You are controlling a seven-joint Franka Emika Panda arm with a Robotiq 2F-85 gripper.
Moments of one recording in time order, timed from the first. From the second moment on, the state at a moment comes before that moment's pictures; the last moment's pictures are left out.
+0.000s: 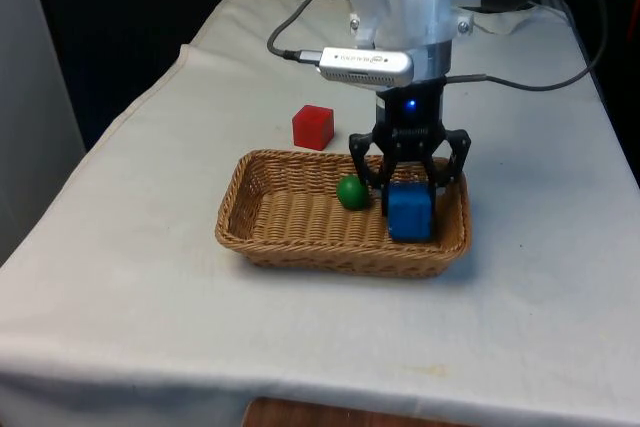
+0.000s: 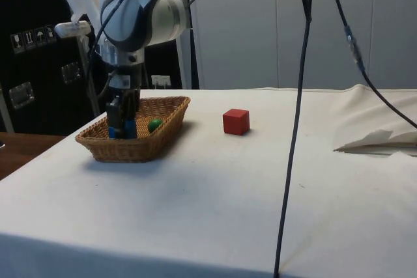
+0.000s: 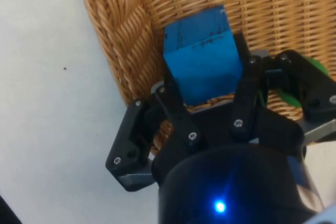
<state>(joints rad) 0.23 0.70 -0.23 -1.72 0.31 2.56 -0.33</state>
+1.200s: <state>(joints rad) 0.24 0.60 -0.25 -1.76 0.31 2.51 -0.26</state>
